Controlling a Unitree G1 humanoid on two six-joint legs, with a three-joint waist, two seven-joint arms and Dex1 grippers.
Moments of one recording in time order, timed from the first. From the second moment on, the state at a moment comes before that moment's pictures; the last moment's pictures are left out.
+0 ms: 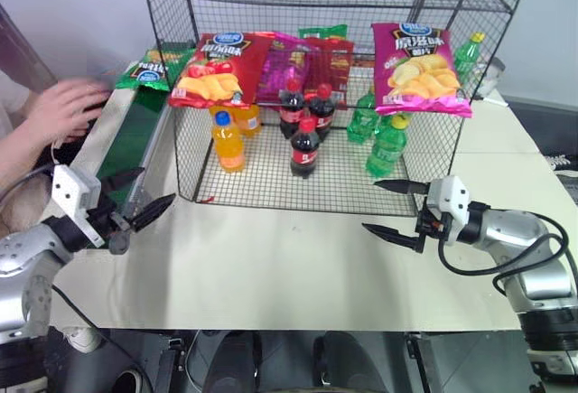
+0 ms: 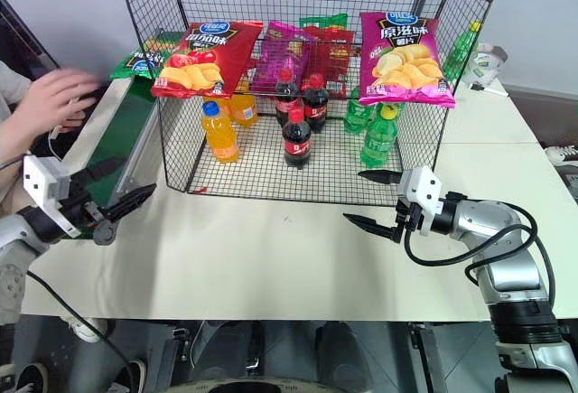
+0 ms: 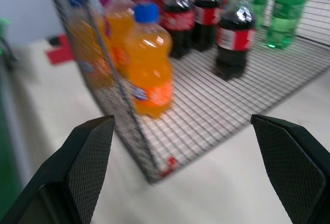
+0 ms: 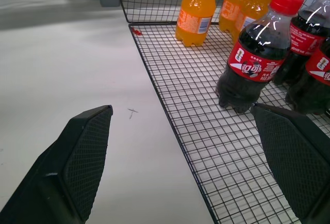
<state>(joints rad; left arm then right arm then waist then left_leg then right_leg) -0.03 0.72 0.42 -0.06 -0.52 0.20 -0.94 -0.18 -0.71 -0.09 -0.03 0.39 0.02 1.13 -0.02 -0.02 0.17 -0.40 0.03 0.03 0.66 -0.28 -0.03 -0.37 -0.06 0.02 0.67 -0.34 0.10</state>
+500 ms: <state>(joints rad) 0.08 0.74 0.48 -0.02 -0.35 -0.17 -0.95 -0.24 -0.67 -0.03 -0.08 0.39 0.05 1.12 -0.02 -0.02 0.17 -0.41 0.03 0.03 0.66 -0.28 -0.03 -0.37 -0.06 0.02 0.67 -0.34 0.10</state>
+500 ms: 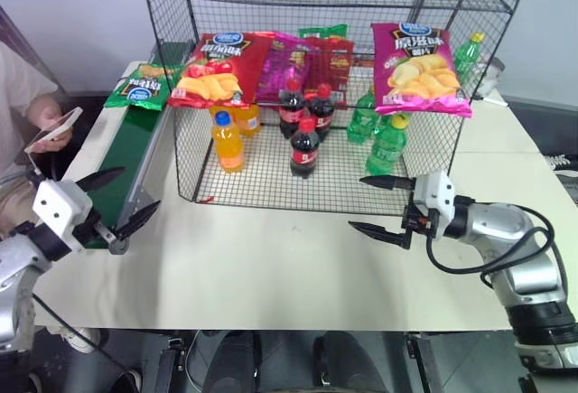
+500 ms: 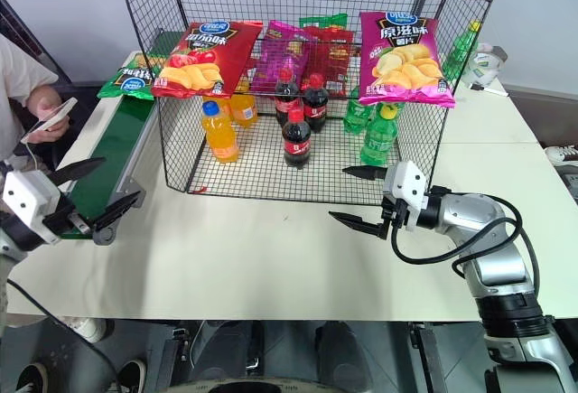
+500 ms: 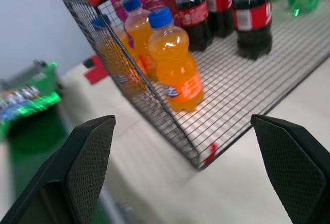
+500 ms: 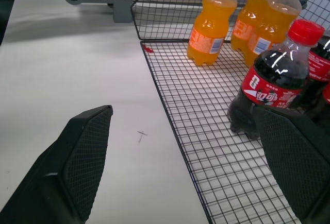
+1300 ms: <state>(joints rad) 0.36 0.85 0.61 0.25 0.31 -0.79 -0.37 -0.33 -0.58 0.12 -0.15 0.43 0.20 1.18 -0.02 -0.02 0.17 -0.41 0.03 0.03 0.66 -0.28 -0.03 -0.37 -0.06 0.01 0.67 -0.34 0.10</state>
